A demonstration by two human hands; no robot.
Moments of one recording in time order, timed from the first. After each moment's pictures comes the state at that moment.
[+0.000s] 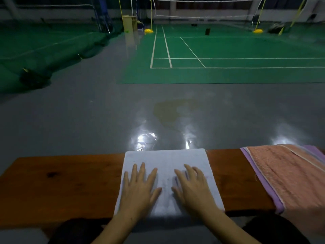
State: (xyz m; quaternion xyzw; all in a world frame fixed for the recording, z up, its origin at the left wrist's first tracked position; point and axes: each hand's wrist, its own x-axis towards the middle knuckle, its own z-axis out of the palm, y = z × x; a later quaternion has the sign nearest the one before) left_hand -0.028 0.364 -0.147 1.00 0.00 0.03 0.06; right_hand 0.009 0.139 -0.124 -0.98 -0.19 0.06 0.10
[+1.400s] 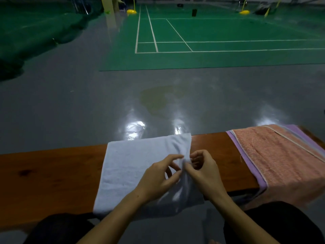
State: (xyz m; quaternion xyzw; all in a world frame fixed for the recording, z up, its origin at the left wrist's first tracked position) left_hand -0.002 0.278 -0.108 0.86 -0.20 0.01 0.47; right_hand 0.003 0.087 -0.100 -0.83 0.00 -0.03 0.55
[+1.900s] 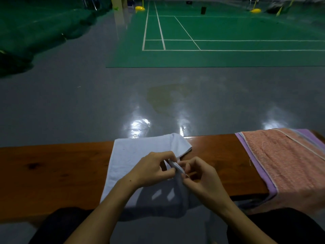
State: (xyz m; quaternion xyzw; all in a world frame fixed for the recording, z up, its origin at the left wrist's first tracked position) left_hand 0.022 0.323 -0.090 0.90 -0.18 -0.07 0.40; right_hand -0.015 0.100 -0.081 -0.81 -0.18 0.03 0.56
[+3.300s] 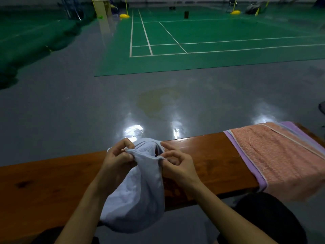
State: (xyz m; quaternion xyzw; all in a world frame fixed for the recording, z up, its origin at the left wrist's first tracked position) left_hand 0.012 0.374 -0.047 0.59 -0.08 -0.05 0.81; right_hand 0.024 0.142 -0.086 -0.69 -0.10 0.03 0.72
